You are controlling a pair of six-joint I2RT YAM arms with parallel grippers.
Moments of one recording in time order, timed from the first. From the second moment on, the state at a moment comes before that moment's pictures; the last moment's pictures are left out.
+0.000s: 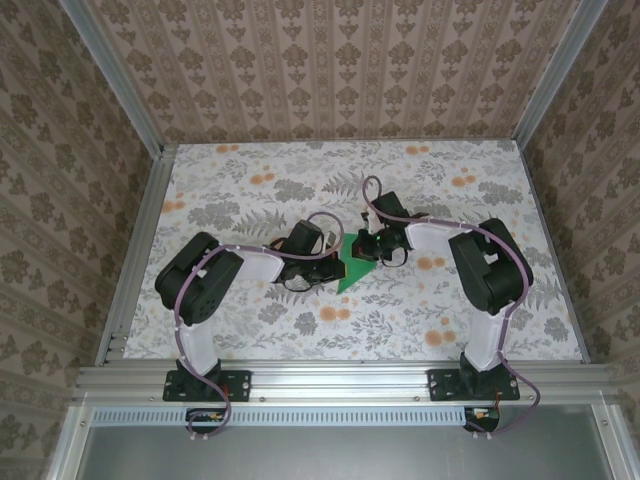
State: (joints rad) left arm -0.73 1.87 0.86 0.14 0.51 -0.79; right arm 0.42 1.87 1.06 -0.27 -0.46 0.55
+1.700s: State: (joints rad) left arm -0.74 1.87 0.87 0.12 0.50 -0.77; right arm 0.25 2.07 1.29 -0.31 -0.51 0.52
